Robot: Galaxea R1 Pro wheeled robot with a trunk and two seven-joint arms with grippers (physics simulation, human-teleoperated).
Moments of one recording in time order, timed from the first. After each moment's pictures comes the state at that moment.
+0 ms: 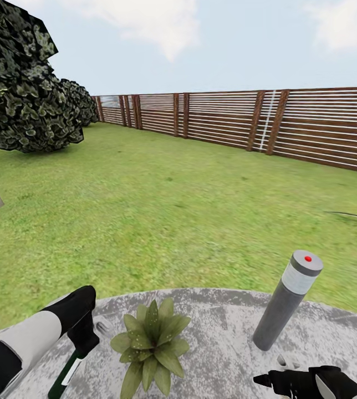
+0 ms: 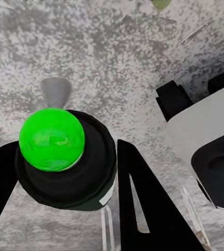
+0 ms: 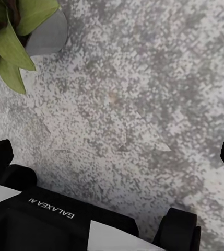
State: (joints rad) left arm -0.88 0.19 -0.66 -0.31 -0.46 0.95 -0.98; right arm -0.55 -0.28 -0.08 -0.17 0.01 0.37 0.76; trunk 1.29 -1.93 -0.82
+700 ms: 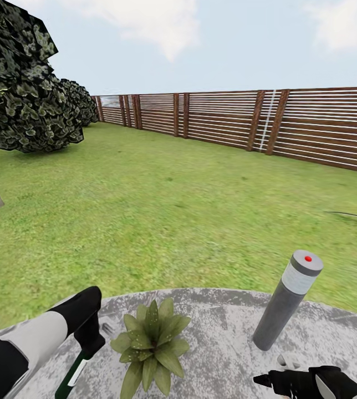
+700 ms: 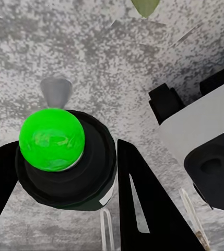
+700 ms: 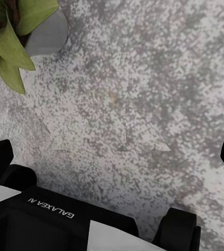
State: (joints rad) left arm -0.88 0.15 -0.67 -0.30 -0.46 0.95 -0.97; right arm -0.55 -0.28 -0.08 -0.17 0.01 0.37 0.76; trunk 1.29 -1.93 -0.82
